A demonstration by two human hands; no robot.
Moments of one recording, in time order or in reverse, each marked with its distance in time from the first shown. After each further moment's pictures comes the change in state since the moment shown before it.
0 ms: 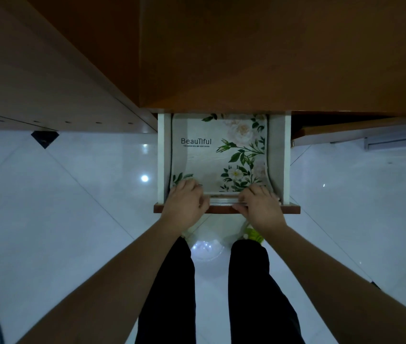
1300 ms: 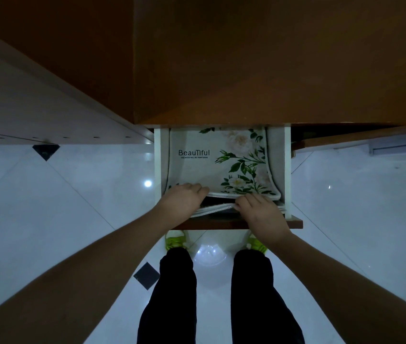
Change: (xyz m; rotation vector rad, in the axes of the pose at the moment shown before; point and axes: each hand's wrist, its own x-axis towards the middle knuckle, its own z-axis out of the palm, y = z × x) left_hand 0.050 -0.015 -0.027 0.459 -0.083 0.452; right_hand 0.016 0.009 -0.005 -0.095 0.348 -0.355
